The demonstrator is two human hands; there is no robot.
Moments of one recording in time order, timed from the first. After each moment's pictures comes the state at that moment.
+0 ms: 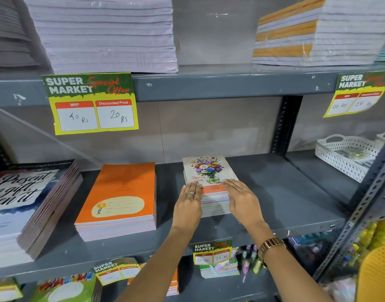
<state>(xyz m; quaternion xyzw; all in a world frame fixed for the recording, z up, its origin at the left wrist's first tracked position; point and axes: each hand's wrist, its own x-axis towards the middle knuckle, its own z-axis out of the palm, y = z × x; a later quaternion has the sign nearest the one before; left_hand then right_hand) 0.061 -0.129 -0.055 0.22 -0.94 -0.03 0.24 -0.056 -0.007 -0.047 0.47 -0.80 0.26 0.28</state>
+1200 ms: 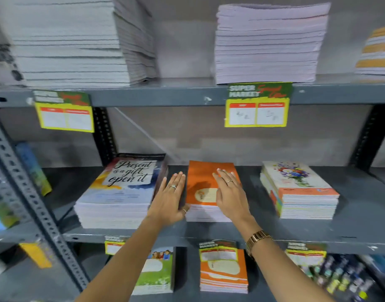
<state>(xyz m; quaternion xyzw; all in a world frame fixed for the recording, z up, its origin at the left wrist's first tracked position) 0.319 -0.302 -0.015 0.24 -0.95 0.00 0.18 0.157 -0.182 -0.013 0.54 -0.76 0.30 0.22</state>
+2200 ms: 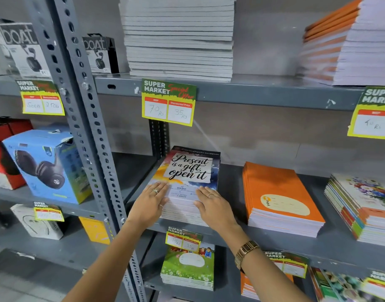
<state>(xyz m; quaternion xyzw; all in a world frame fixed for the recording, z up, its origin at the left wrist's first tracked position) 0.509 -0.413 -0.039 0.35 -0.92 -0.04 0.18 0.318 -0.309 -0.041 0.67 -0.72 0.18 0.05</state>
